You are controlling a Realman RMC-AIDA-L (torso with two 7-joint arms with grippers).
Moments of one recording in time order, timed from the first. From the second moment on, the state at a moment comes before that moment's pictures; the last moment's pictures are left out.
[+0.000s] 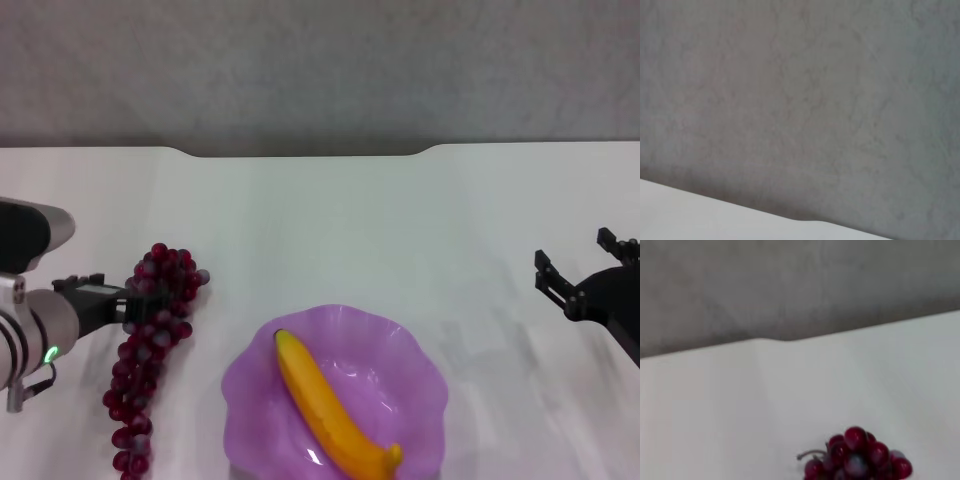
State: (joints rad) left arm -0.17 -2.04 1.74 1.28 -0.36 -0.47 0.05; right arm 0.40 2.01 0.58 0.29 -2.17 -0.98 -0.02
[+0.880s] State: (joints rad) left arm -0.33 -2.04 1.72 1.01 -0.50 -0.41 0.07; right arm 0.40 2.01 0.58 0.30 -2.17 -0.99 -0.02
